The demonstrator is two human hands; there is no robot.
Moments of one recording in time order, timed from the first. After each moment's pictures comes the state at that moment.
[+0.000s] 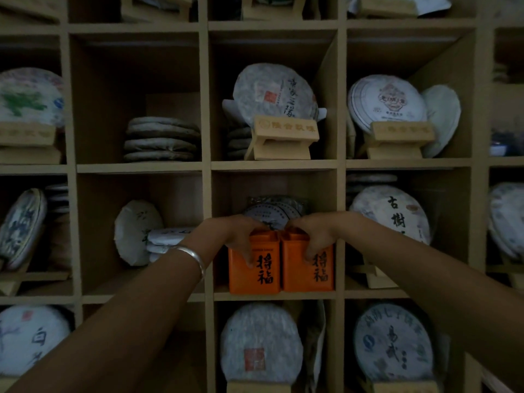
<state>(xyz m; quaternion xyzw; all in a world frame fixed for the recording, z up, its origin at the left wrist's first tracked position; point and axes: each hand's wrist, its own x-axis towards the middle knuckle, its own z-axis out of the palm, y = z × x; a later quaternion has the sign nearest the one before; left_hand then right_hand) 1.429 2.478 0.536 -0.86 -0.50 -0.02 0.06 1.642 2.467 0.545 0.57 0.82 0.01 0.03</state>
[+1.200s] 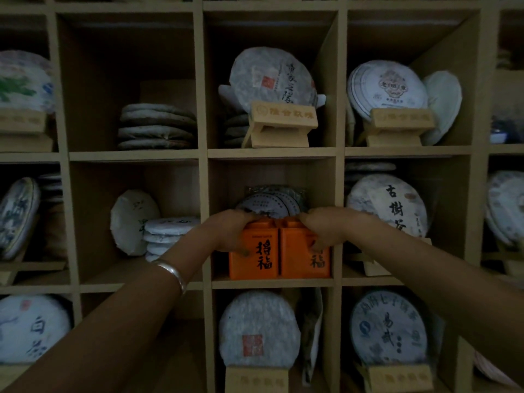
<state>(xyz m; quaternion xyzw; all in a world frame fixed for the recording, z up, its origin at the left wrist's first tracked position) 1.413 2.486 0.504 -0.87 -0.47 -0.15 0.10 1.654 2.460 0.524 0.53 0.83 0.19 0.05</state>
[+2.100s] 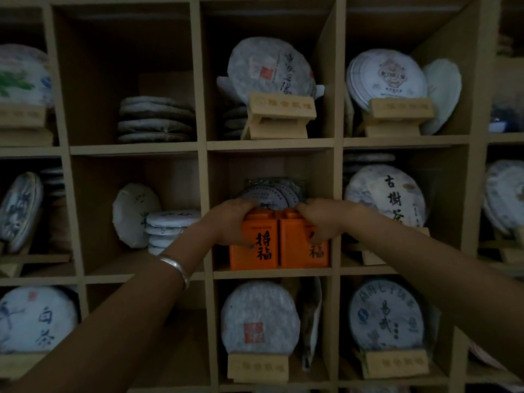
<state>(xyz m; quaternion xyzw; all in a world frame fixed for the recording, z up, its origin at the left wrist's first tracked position) 1.411 2.479 0.498 -0.86 -0.46 -0.19 0.10 1.654 2.457 0.520 0.53 0.82 0.20 0.03</state>
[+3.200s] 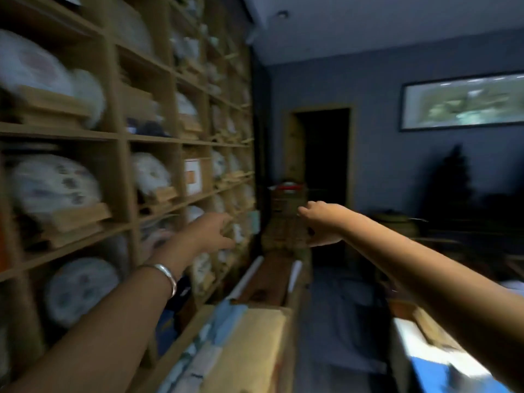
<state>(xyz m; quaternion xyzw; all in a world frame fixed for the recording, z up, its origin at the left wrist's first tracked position) 1.697 2.187 0.435 -0.98 0.07 -0.15 -0.11 1.731 1.914 0.456 0.94 0.27 0.15 0.12</state>
